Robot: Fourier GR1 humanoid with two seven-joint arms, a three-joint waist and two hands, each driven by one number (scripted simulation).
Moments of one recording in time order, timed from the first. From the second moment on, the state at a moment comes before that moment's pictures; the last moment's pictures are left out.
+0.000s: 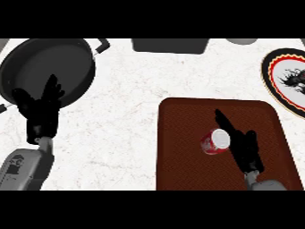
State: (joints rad) left arm -0.25 0.26 -0.05 -1.34 0.19 0.38 0.20; right arm -0.05 -0.20 0.23 -1.33 -0.12 0.00 0.07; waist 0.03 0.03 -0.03
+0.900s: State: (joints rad) left arm -0.27 0.41 -0.21 -1.54 0.14 0.02 -0.03; right arm -0.42 -0.48 0.24 -1.21 -0.13 0.24 0.70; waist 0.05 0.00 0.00
